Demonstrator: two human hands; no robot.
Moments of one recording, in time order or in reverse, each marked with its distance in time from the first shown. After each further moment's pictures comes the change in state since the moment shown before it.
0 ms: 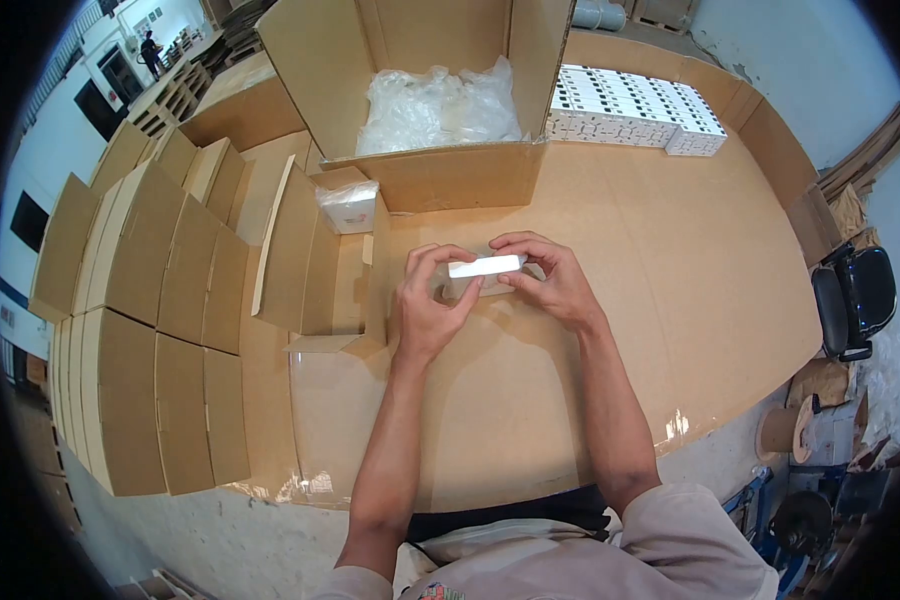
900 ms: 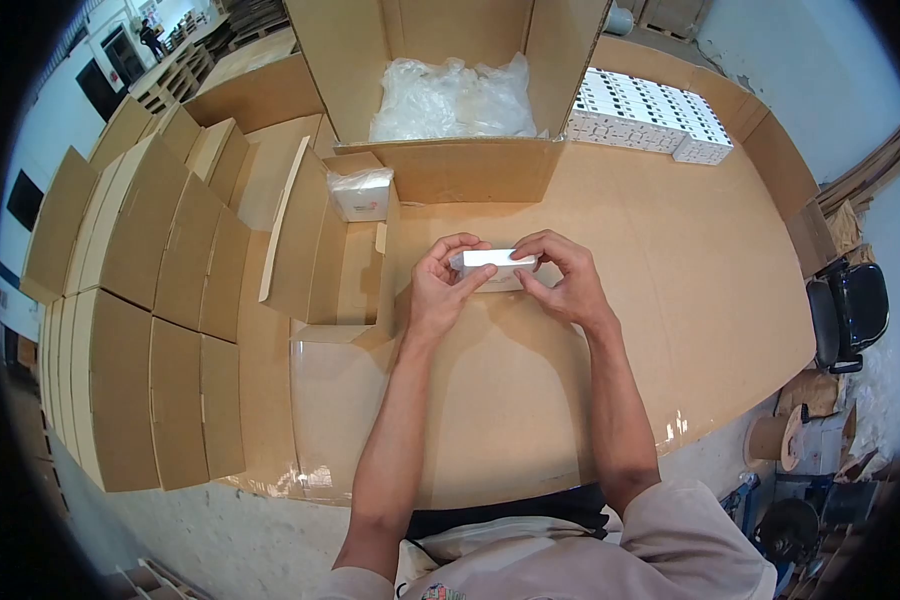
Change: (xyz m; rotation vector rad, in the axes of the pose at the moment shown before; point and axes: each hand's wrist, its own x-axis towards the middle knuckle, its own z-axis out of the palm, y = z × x) left_hand 0.002 -0.038 0.008 -0.743 -0.103 -0.439; right_hand -0.003 -0.008 0.007 -0.325 0.086 -0.222
